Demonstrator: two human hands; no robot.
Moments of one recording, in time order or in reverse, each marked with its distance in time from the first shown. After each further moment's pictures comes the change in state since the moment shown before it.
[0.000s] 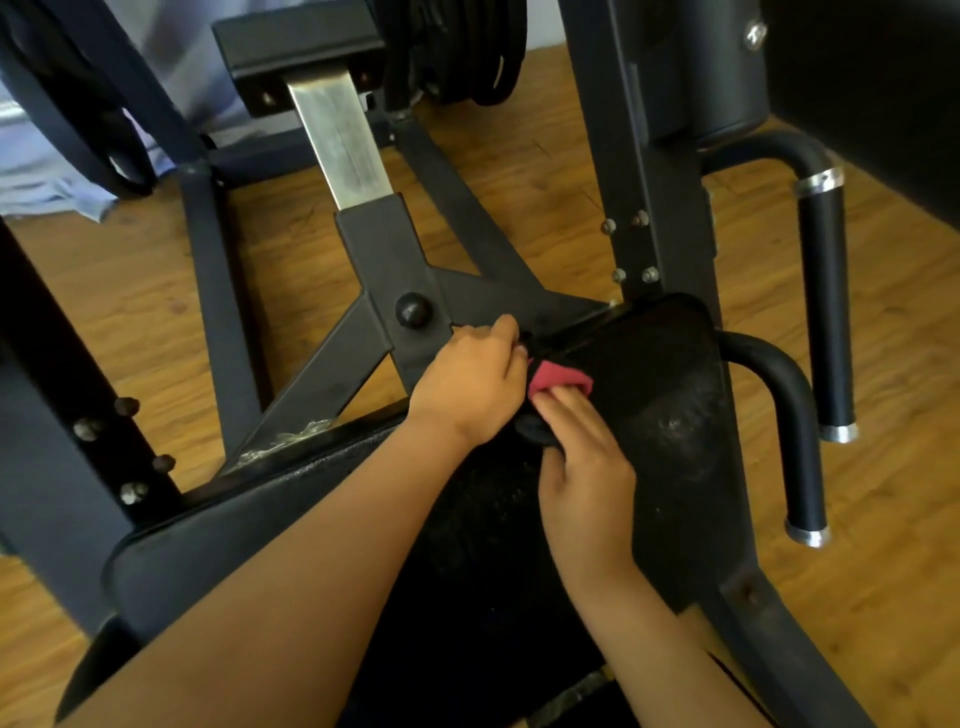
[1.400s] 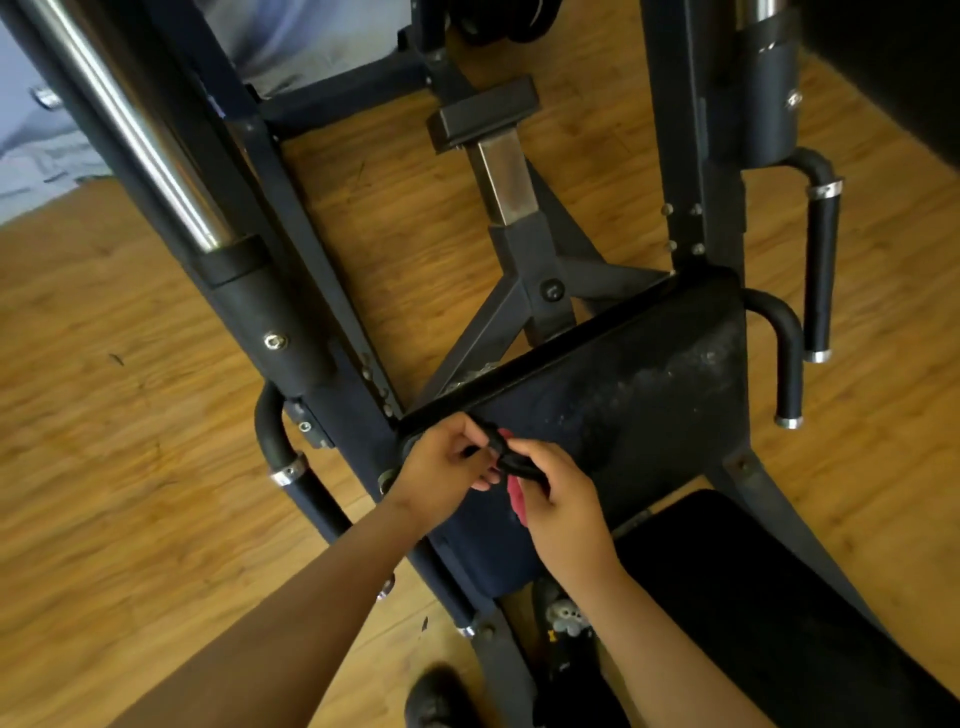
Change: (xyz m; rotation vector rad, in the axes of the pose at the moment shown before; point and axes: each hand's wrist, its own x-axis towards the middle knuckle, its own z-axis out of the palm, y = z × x) left_hand -0.198 -0.043 -0.186 -0.863 -0.312 -0.606; right_hand -0.092 -0.228 -0.036 0.357 -0.475 0.356
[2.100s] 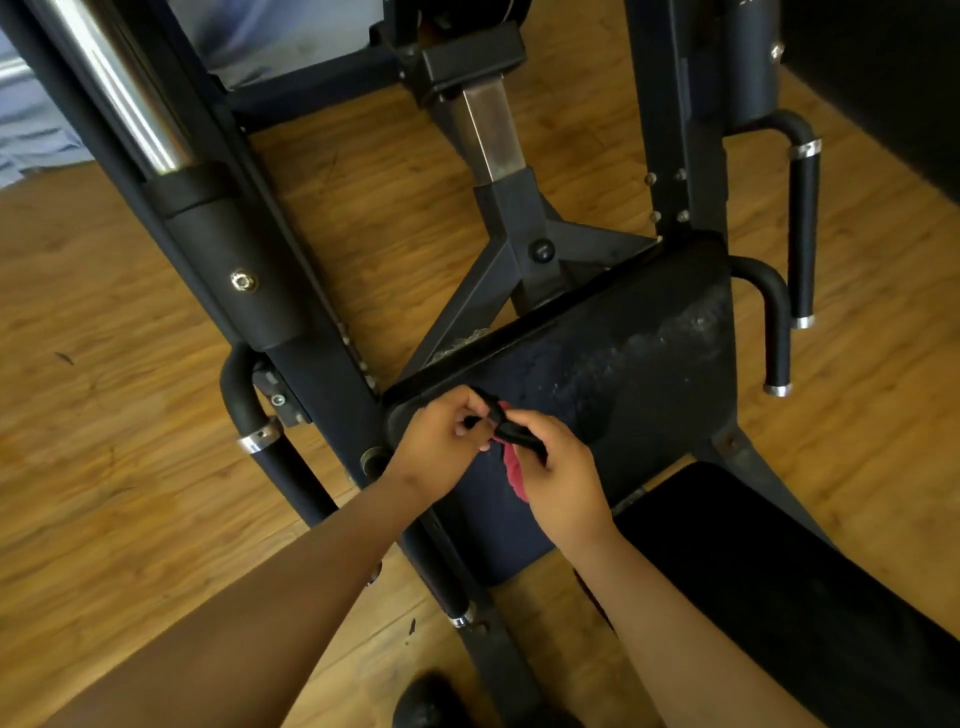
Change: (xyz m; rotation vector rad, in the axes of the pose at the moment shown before) left_hand 0.016 -0.047 0.002 0.240 0.018 0.213; right_hand -0.005 0.032 0.022 -0.054 0.089 -0.013
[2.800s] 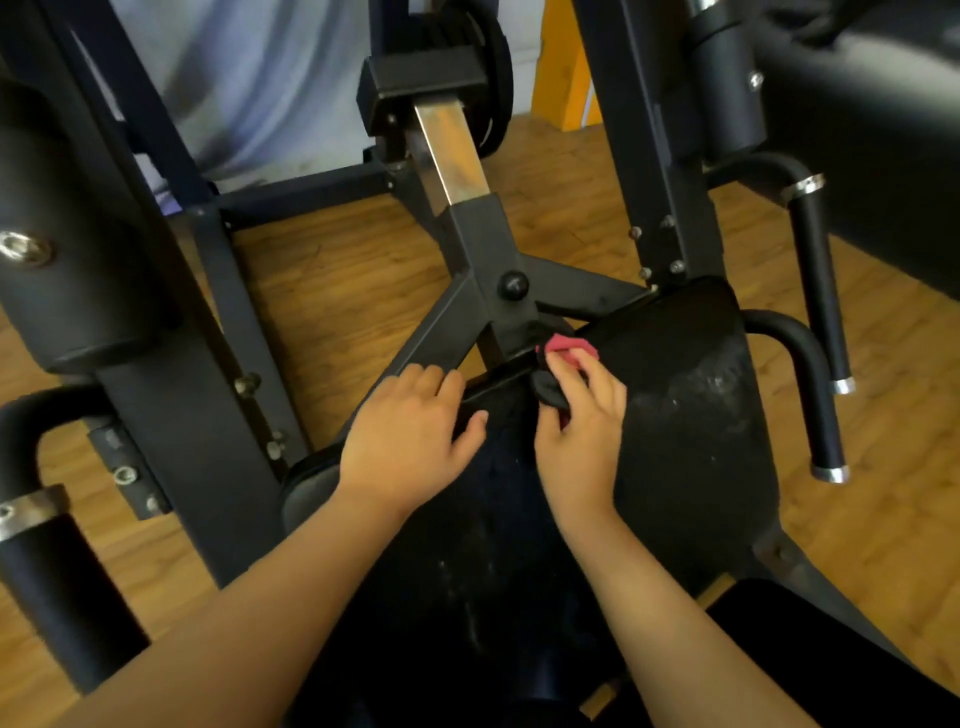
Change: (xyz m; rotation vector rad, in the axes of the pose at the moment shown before) left_hand 0.112 -0.038 0.029 1.138 0.466 0.614; right_hand 0.141 0.110 0.003 -0.266 0.604 -0.314
